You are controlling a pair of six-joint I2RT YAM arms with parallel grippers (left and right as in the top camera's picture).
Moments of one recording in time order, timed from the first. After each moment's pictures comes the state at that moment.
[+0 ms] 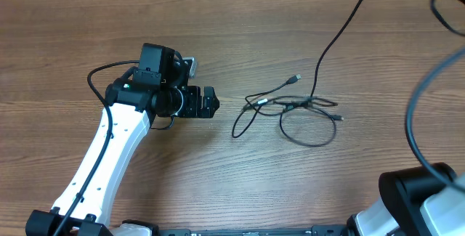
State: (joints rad) left arm -0.22 1.46 1.18 -0.89 0.36 -0.21; right arm 0.17 1.80 3.08 -1.06 -0.28 0.39
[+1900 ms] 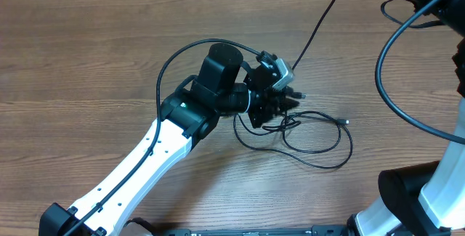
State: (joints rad) left arm -0.61 1.46 1.19 -0.26 0.72 0.08; right arm 0.16 1.81 2.88 -1.18 -0.46 0.49
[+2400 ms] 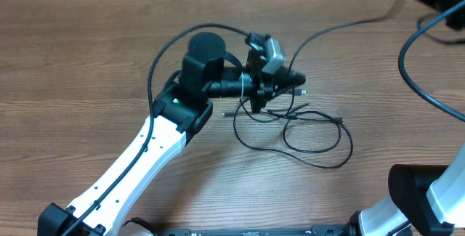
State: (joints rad) left arm -0.55 1.46 1.18 0.15 0.94 -0.12; right arm -0.02 1.81 2.88 -1.51 -0.26 0.49
